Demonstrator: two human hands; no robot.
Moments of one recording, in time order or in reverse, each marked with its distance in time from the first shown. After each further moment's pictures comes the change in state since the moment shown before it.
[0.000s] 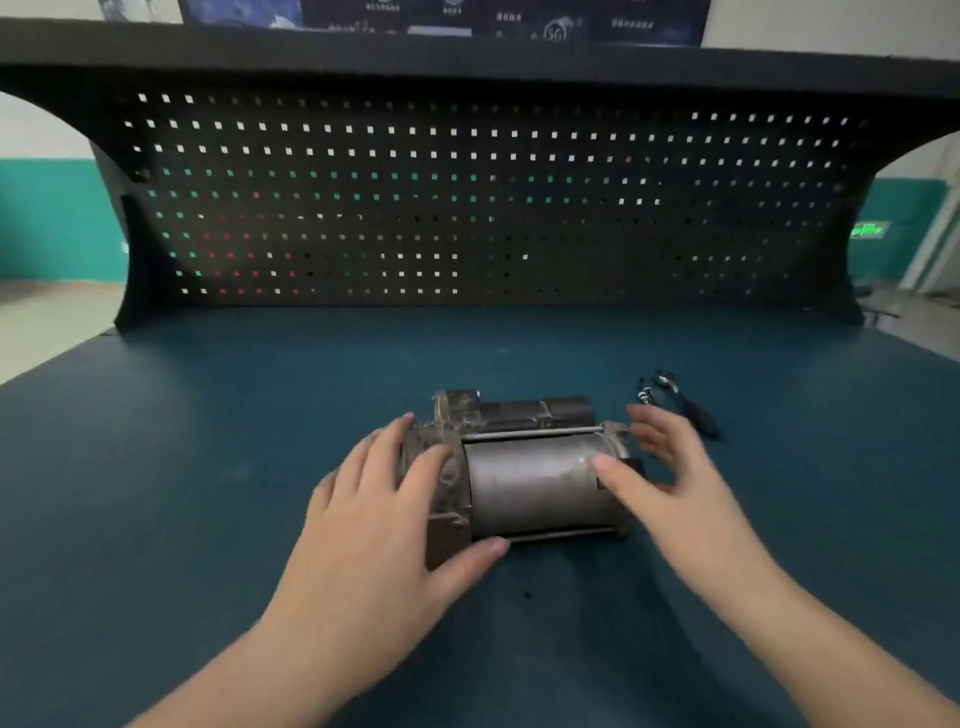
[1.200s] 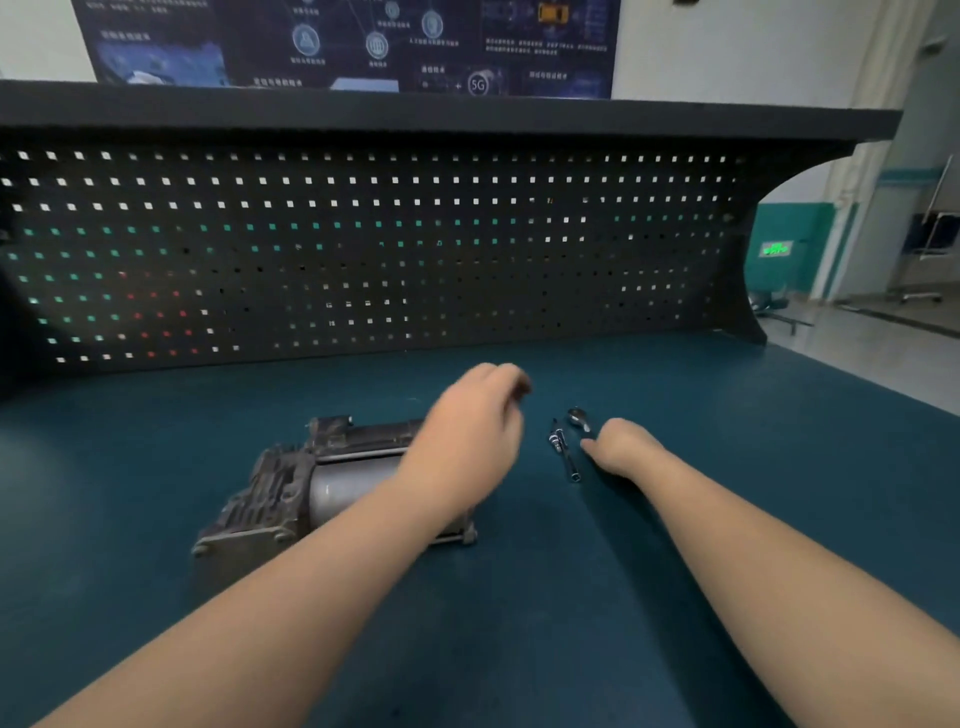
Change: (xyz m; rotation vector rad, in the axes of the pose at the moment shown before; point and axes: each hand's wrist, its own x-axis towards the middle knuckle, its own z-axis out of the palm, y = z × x) left_hand 0.169 0.113 0.059 -0.414 0.115 0.276; right_hand 0.194 0.104 -0.067 -0.935 -0.161 0.512
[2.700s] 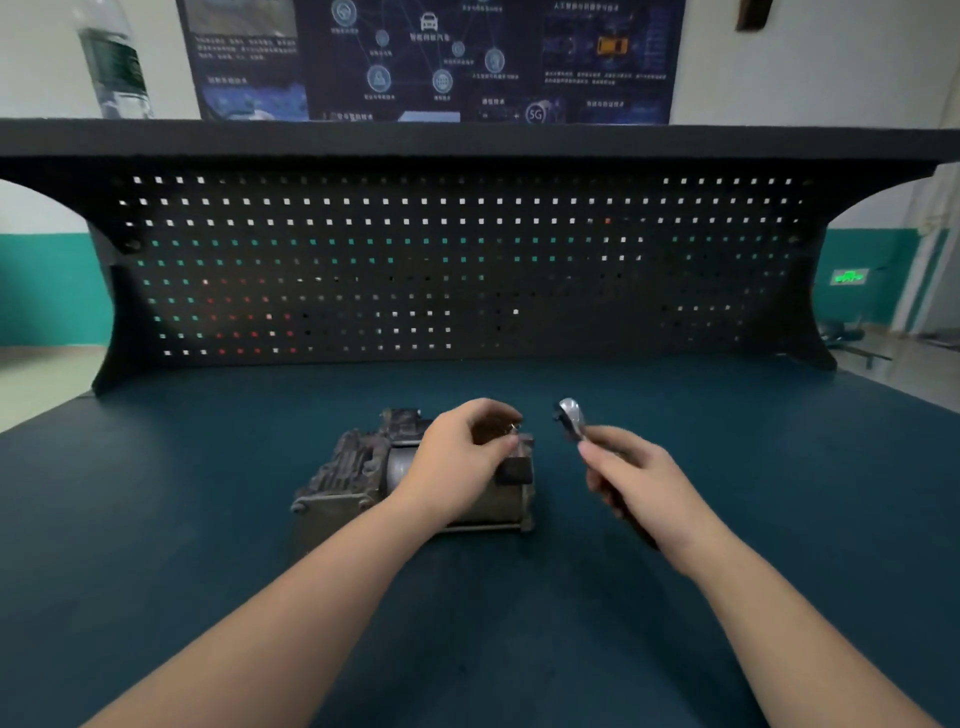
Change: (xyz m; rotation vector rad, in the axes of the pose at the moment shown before) left_hand -0.042 -0.035 -0.026 -0.433 0.004 -0.333; right_hand -0.139 -0.024 0.004 1.049 -0.113 -0.510
